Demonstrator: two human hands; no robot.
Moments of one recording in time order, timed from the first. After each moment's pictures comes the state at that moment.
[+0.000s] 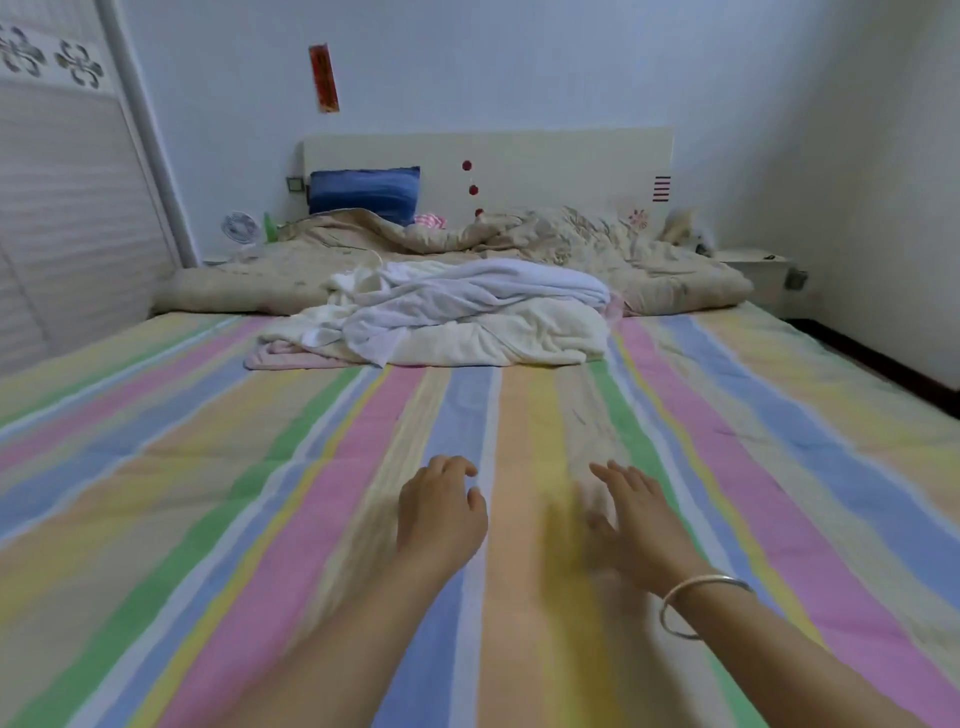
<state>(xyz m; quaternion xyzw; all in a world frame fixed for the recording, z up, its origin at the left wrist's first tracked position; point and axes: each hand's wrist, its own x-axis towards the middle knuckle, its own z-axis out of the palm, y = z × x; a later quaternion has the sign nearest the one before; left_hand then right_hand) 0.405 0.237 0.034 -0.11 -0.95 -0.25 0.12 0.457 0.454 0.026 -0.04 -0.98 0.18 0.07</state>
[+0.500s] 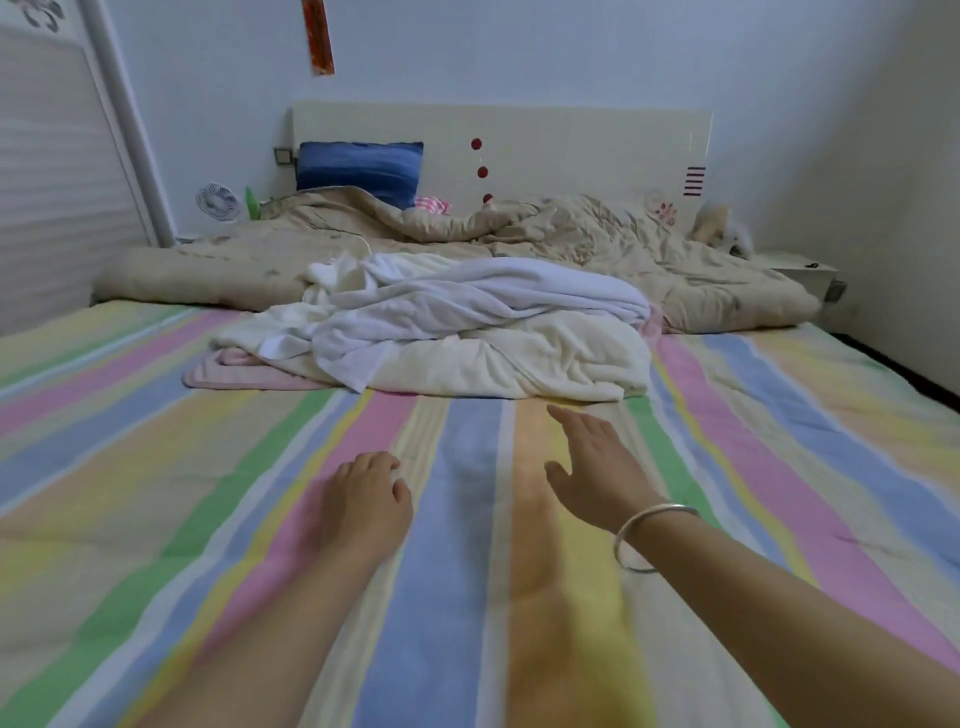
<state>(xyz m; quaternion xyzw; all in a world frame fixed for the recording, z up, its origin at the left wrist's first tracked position) 0.187 0.200 -0.006 -0.01 -0.97 -0.20 0.14 0.237 0.440 0.061 0.02 -0.98 0.16 0.10</state>
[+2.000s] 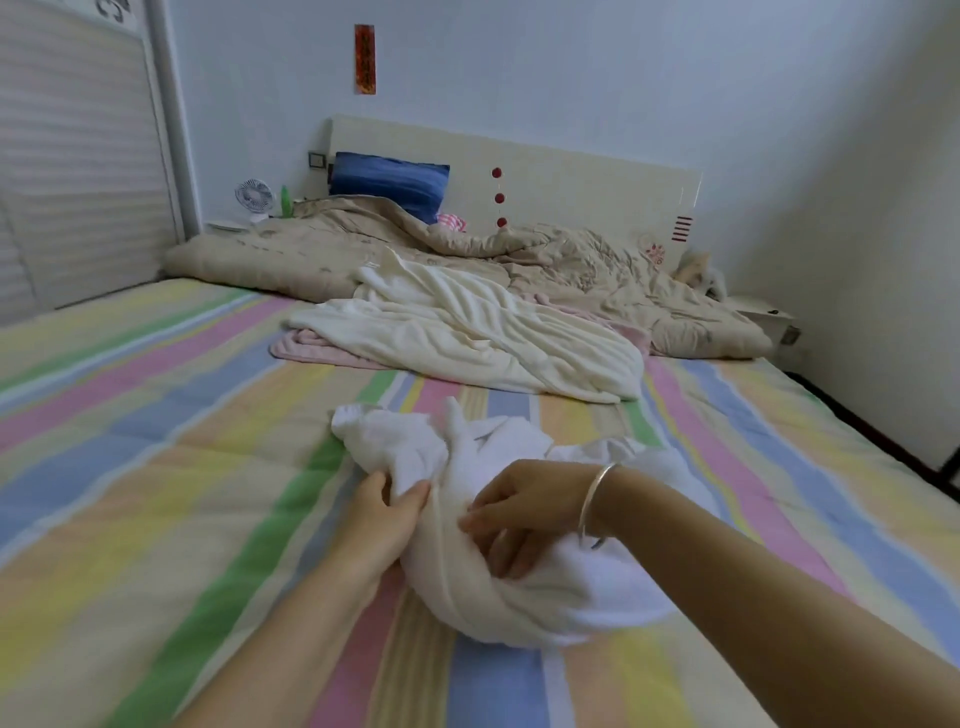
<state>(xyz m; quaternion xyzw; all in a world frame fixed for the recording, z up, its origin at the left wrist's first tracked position) 0.369 0.106 0.048 0.08 -0.75 -0.66 -0.01 0.407 0.279 0.157 0.07 -0.88 0.35 -0.32</state>
